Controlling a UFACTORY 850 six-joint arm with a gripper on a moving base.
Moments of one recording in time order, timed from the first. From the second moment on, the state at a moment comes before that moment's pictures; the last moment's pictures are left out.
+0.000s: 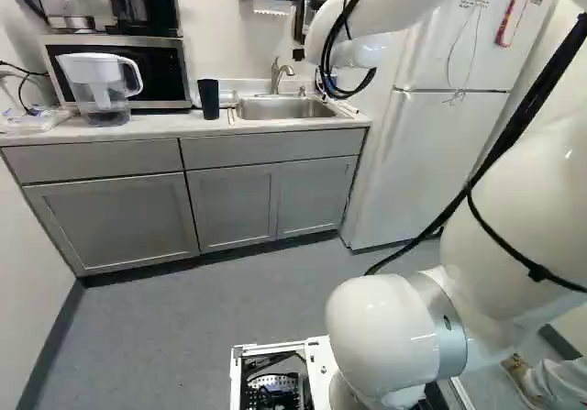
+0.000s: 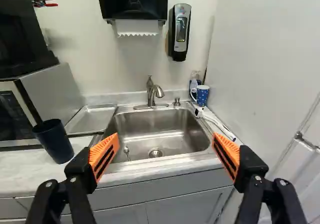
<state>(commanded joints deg) 0.0 8.2 -52.0 0.0 21.7 0.0</state>
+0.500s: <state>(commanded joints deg) 0.0 8.2 -52.0 0.0 21.7 0.0</state>
